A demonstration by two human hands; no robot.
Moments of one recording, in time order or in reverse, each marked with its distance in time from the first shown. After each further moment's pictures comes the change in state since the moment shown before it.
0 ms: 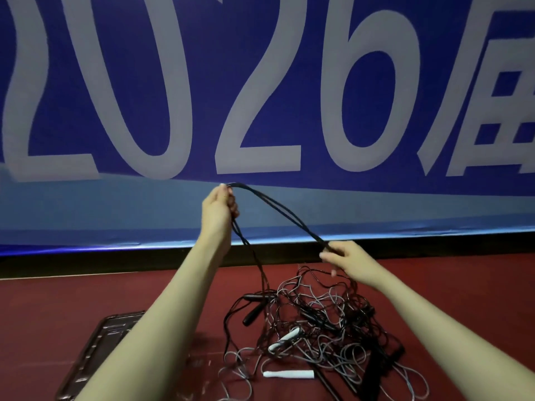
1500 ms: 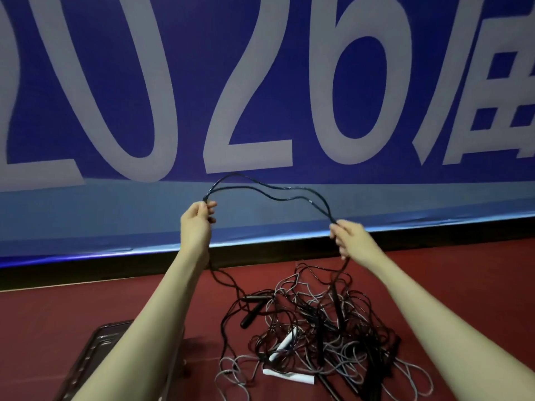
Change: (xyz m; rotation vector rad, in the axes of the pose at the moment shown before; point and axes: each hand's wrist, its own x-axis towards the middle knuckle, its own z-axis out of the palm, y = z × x) left_hand 0.005 -0.021 -0.017 0.305 0.140 -0.048; right_hand 0.034 0.026 -0.016 0.203 0.221 0.104
